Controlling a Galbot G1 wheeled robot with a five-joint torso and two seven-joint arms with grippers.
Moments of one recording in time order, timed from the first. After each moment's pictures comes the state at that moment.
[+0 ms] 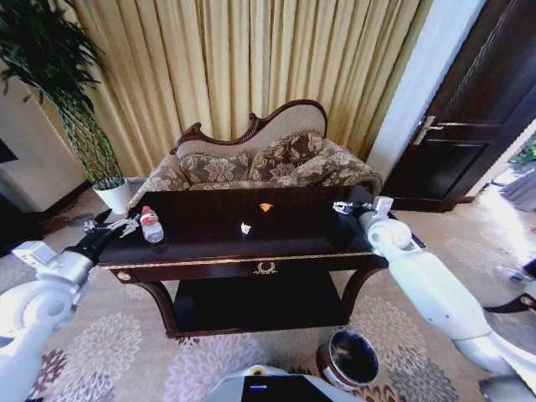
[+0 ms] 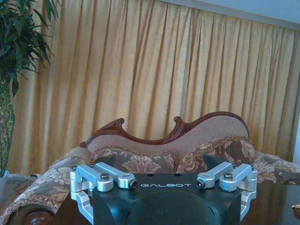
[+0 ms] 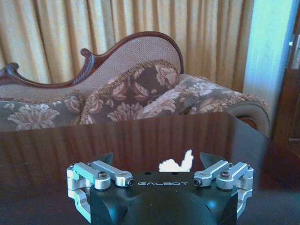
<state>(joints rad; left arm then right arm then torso) 1.55 -0.79 -1.05 -2.13 -1.04 0.24 -0.01 -0.73 0.80 0.24 1.62 0.97 -0.44 0.38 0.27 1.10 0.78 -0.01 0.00</state>
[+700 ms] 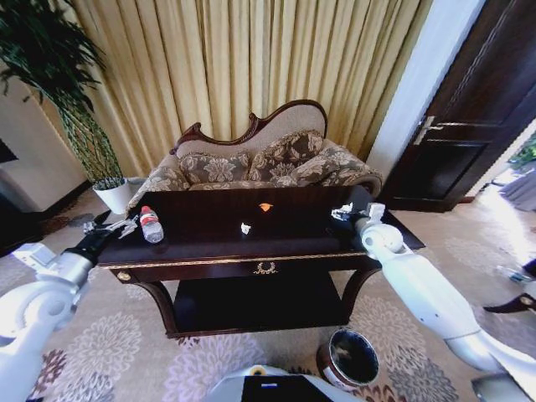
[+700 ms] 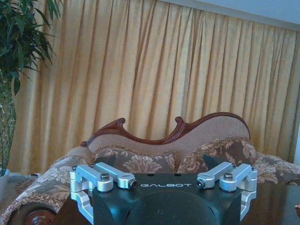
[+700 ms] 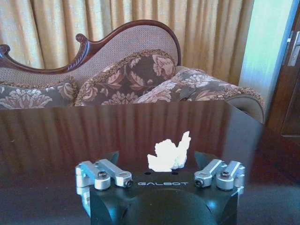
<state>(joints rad) 1.55 -0.79 -1.05 -2.11 -1.04 0.23 0.01 -0.73 0.81 0.21 1.59 0.92 -0.45 0.38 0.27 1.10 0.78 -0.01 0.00</state>
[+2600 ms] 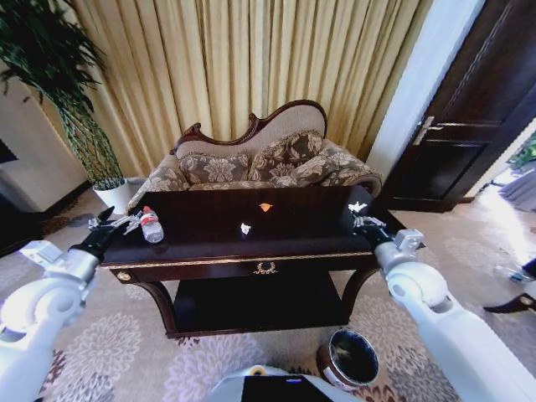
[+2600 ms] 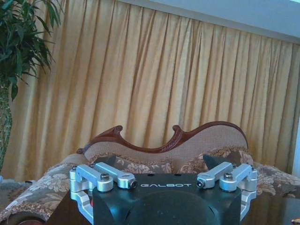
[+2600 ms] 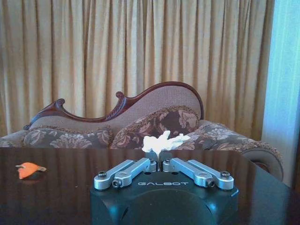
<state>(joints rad) 1.49 -0.81 -1.00 -2.12 -1.03 0.22 -0.03 -1.30 0.84 0.62 2.15 0.77 -0.34 0.29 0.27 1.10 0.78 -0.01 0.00</state>
